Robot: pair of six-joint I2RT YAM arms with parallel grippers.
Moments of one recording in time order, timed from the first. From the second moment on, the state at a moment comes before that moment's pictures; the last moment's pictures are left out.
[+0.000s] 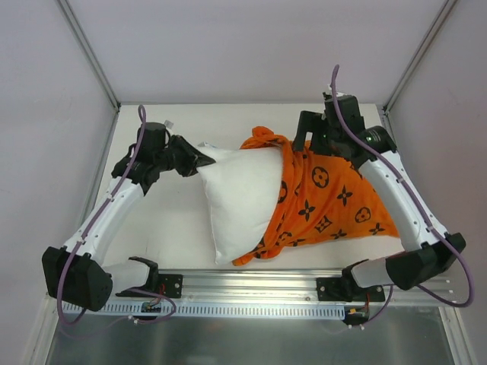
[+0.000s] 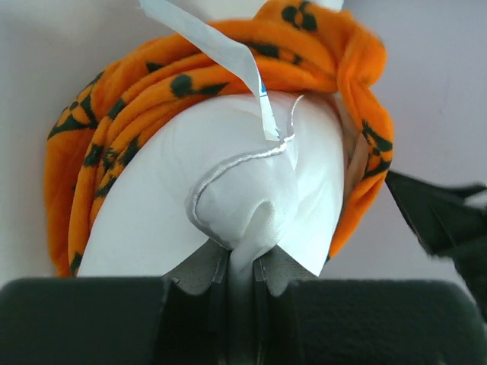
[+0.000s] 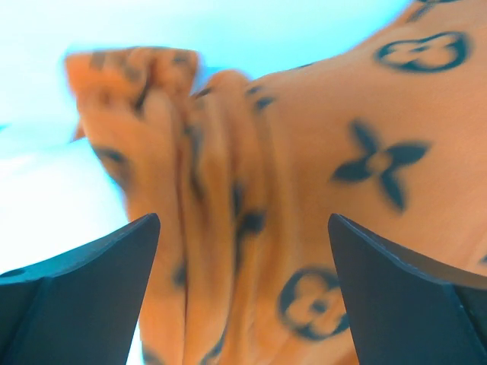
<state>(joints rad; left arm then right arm) -0.26 1.18 1.06 -0.48 0.44 -1.11 0.42 1.41 1.60 -0.94 0.12 0.42</state>
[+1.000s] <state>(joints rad) -0.10 1.32 1.18 -0.53 0.56 -1.09 0.83 1.14 1.11 -0.90 0.39 0.64</state>
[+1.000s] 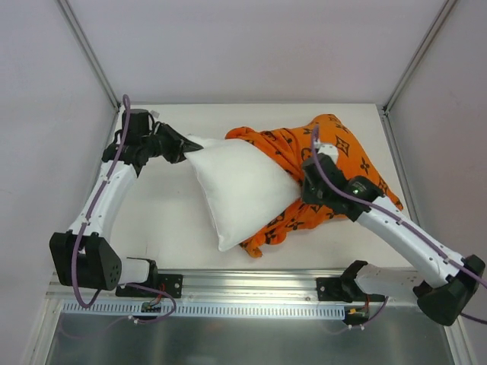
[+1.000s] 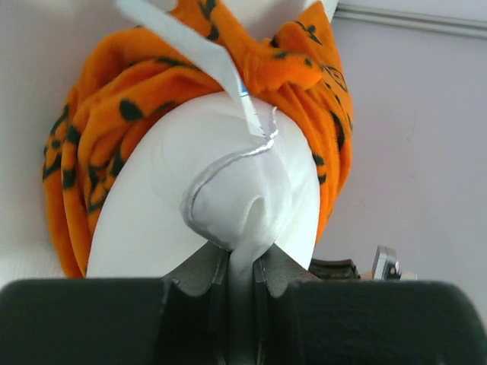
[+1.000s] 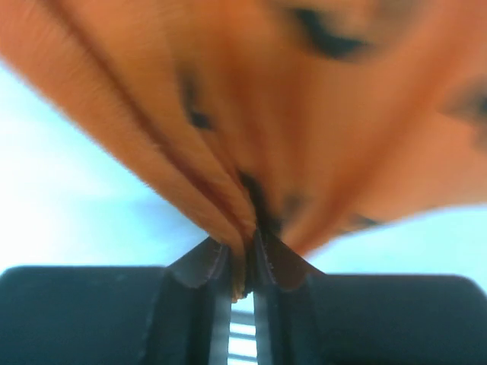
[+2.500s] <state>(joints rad) -0.64 1.02 0.73 -0.65 0.28 -0.67 0.61 1.34 1.24 -0.81 0.13 0.57</state>
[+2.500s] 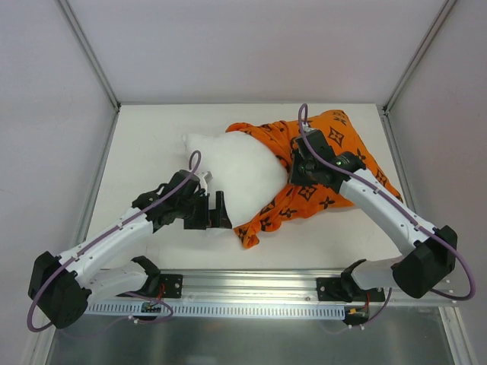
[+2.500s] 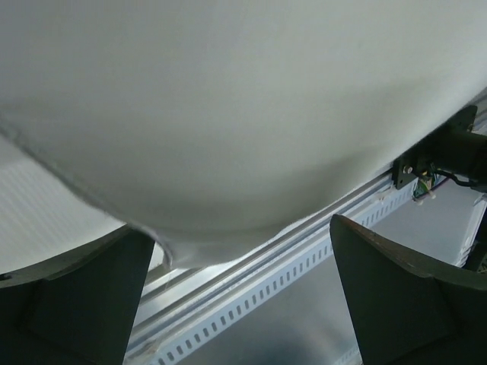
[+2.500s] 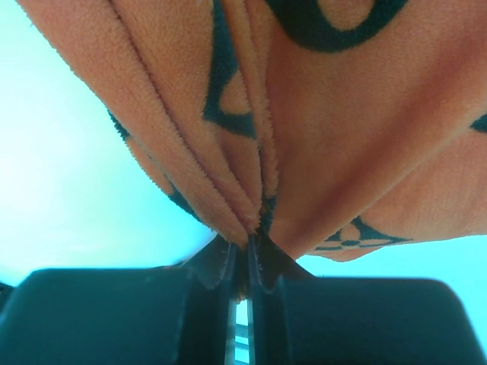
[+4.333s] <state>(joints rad) -0.06 0.97 1.12 -0.77 0.53 -0.77 0.37 1.06 0.98 -0.60 0.16 0.44</state>
